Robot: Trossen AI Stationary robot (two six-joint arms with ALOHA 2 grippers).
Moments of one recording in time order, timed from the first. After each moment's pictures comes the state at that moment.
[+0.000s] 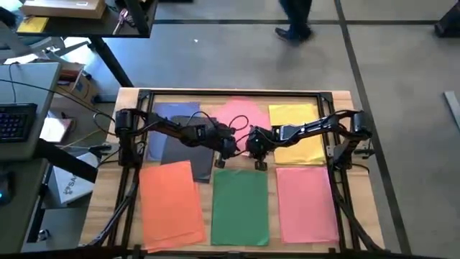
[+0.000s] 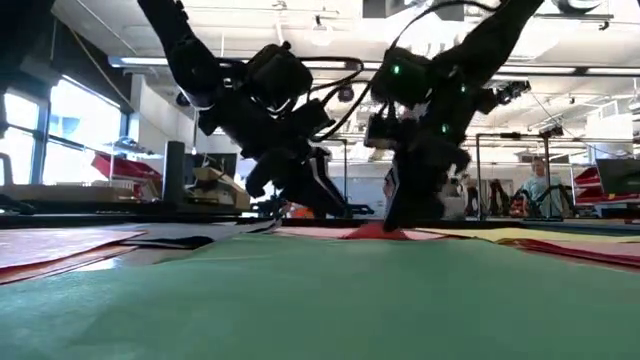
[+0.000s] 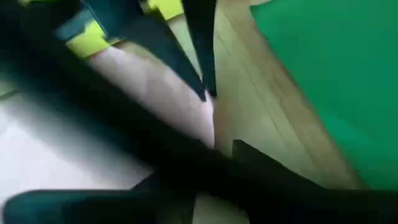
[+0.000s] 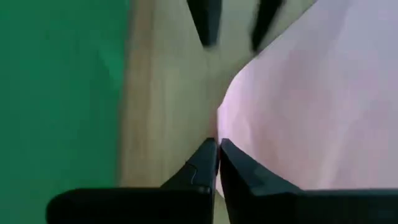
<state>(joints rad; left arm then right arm) 0.15 1.90 0.93 0.29 0.11 0.49 -0.15 1.74 0.89 -0.17 -0.18 -0.06</state>
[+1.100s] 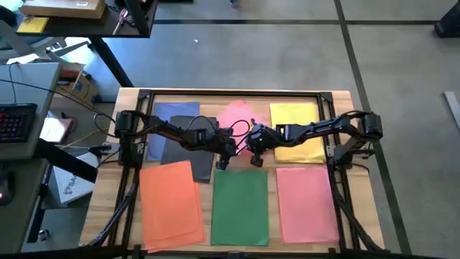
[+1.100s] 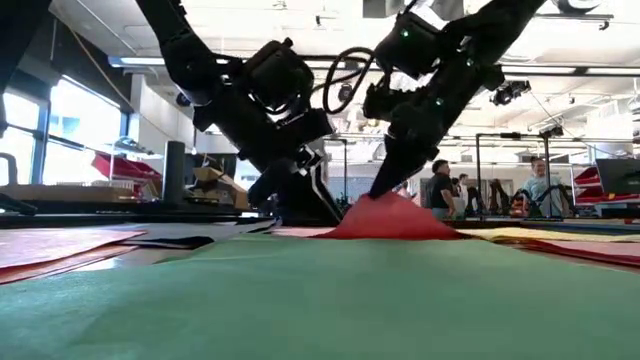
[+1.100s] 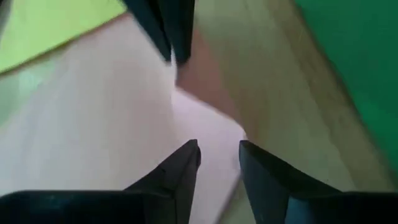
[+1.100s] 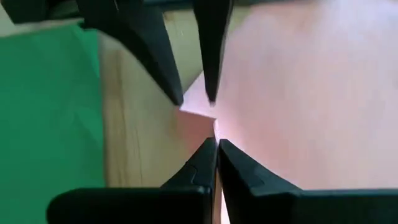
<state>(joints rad) 0.11 1.90 0.93 0.22 -0.01 0.42 -0.11 1.66 0.89 -0.17 0.02 0.07</state>
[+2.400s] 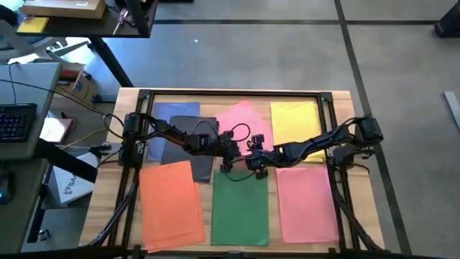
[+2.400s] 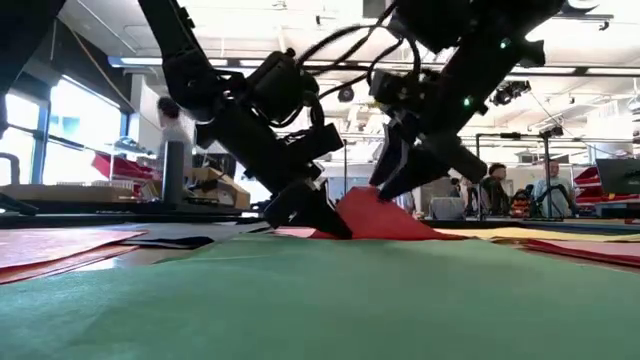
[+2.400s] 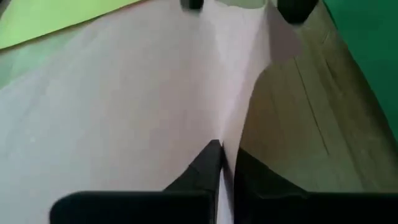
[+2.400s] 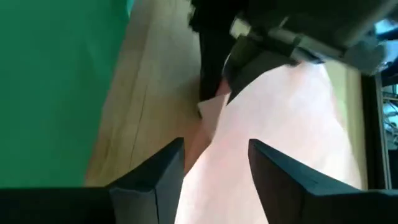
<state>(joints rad) 0.08 2.00 0.93 0.37 -0.09 0.30 0.14 1.71 0.90 -0.14 0.44 -0.33</state>
